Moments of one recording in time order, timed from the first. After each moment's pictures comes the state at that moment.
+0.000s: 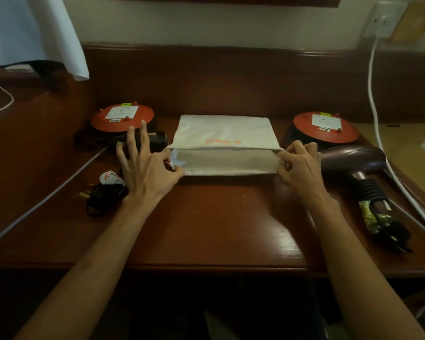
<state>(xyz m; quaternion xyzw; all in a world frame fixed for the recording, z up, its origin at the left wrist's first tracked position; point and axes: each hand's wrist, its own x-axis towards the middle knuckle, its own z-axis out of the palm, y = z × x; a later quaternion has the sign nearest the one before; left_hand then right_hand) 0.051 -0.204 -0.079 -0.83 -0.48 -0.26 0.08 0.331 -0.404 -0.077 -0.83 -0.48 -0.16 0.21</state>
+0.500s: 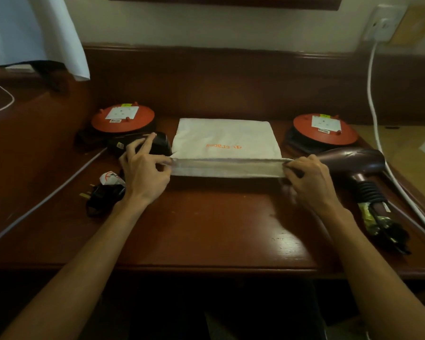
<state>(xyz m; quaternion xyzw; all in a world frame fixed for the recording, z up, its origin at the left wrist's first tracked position) 0.041 -0.206 -0.078 -0.84 -0.42 -0.34 -0.08 0.332 -0.429 -0.078 -0.81 -0.50 -0.12 0.29</state>
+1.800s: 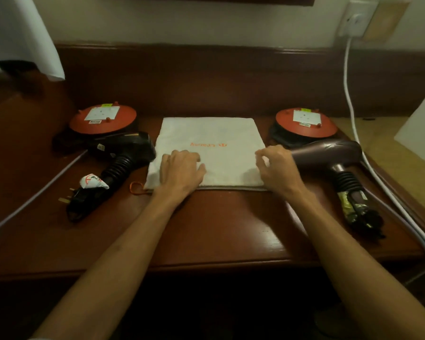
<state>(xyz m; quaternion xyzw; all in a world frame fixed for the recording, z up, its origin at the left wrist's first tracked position) 0.132 -0.245 -0.077 -0.91 -0.37 -0.19 -0.05 0.316 -0.402 -0.073 -0.81 -0.50 -0.11 0.29</state>
